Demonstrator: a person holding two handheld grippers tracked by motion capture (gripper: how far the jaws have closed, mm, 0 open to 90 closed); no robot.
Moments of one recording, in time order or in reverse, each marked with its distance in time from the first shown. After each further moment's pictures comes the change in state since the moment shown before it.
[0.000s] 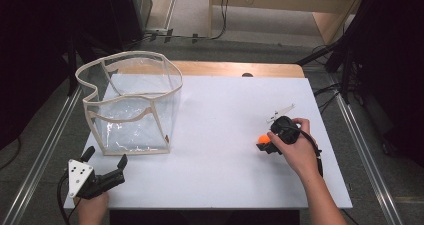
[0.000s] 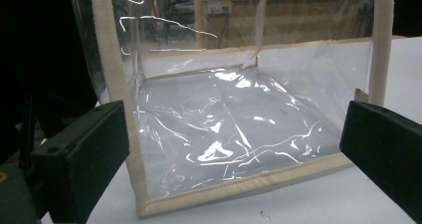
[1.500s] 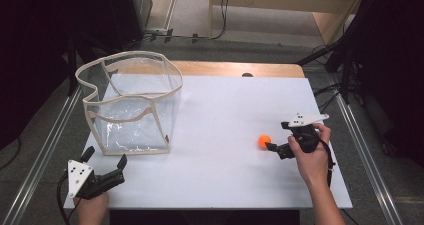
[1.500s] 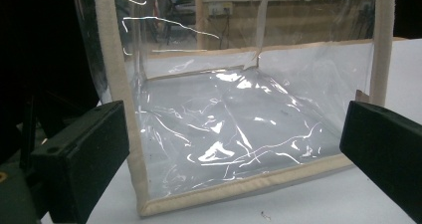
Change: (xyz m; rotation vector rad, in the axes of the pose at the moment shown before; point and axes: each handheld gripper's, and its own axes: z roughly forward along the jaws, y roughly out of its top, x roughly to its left) left arm 0.000 0.000 -0.001 -0.004 0.005 -0.003; right arm 0.002 -0.035 -0.040 -0.364 0.023 -0.004
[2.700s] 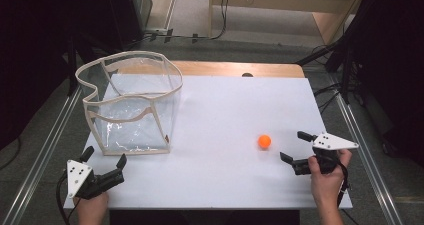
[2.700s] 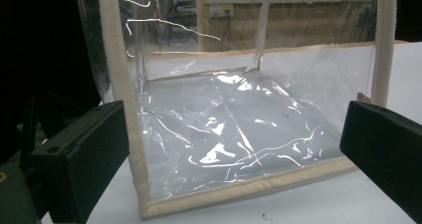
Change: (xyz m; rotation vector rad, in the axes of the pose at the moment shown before) left arm 0.000 0.000 0.000 -0.007 0.002 -0.006; right arm 0.006 -0.058 -0.033 -0.237 -0.068 0.016
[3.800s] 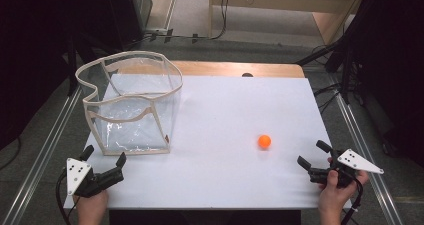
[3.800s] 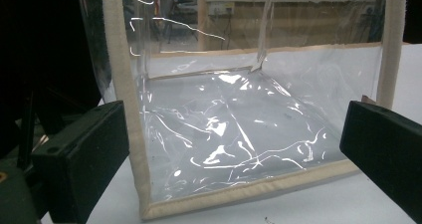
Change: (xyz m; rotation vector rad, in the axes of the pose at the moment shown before) left arm 0.003 0.001 0.003 0.006 0.002 -0.021; right arm -0.018 -0.068 -0.028 -0.249 -0.103 0.154
